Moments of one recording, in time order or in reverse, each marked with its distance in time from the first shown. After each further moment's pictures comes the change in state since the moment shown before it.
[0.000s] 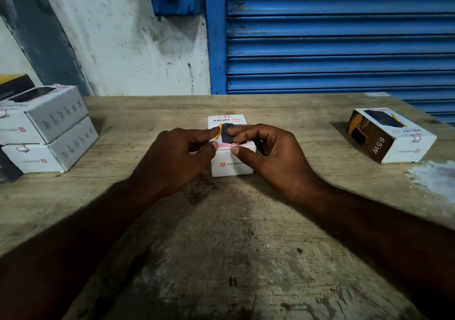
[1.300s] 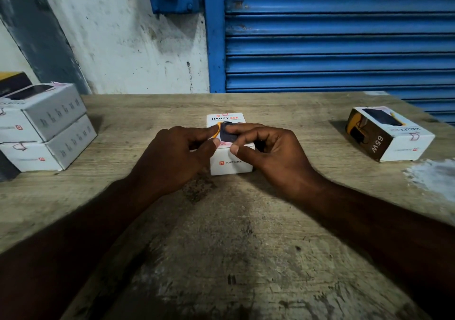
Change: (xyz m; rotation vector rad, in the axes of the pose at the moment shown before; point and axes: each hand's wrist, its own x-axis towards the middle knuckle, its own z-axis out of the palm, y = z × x) left_hand 0.001 0.004 0.001 0.022 0.003 -0.025; right_hand -0.002 -0.006 -0.004 0.001 -0.053 0.031
